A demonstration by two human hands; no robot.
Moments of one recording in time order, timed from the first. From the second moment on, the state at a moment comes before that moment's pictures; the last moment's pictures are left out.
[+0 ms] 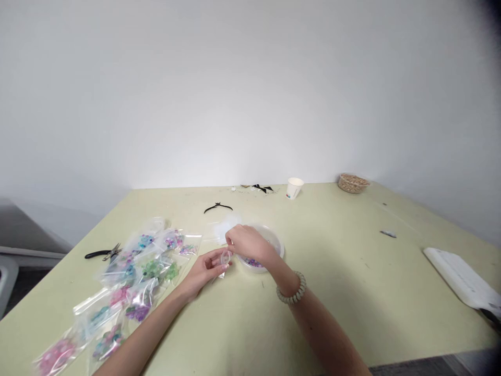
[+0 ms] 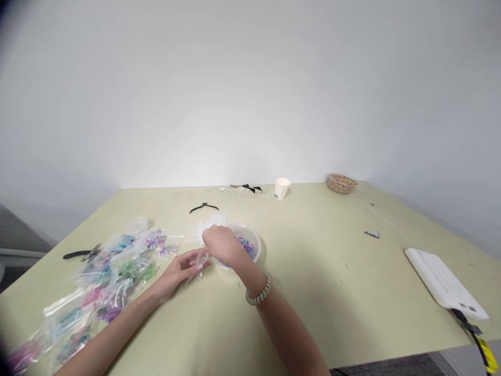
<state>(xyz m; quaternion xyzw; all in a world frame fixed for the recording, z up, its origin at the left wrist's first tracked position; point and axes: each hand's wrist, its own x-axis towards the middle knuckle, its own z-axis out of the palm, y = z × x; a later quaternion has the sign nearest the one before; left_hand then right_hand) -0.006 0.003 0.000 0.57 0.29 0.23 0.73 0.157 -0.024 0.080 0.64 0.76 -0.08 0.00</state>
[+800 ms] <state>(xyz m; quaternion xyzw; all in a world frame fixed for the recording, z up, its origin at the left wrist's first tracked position) -0.005 0.002 0.001 0.58 0.28 0.22 0.74 0.154 -0.023 0.078 0.64 0.76 -0.08 0.01</state>
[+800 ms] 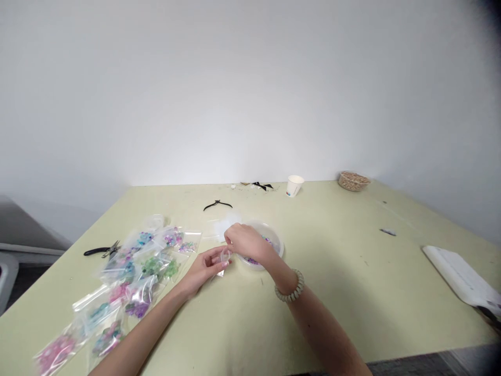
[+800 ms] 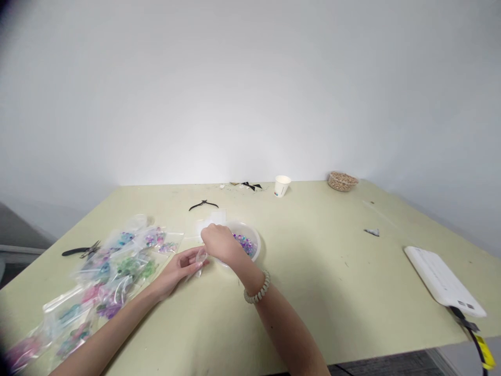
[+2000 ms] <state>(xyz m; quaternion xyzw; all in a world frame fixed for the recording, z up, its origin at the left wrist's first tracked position) -0.007 0.006 -0.006 0.57 0.29 0.22 0.74 0.149 -0.023 0.078 0.64 0.77 -0.07 0.01</state>
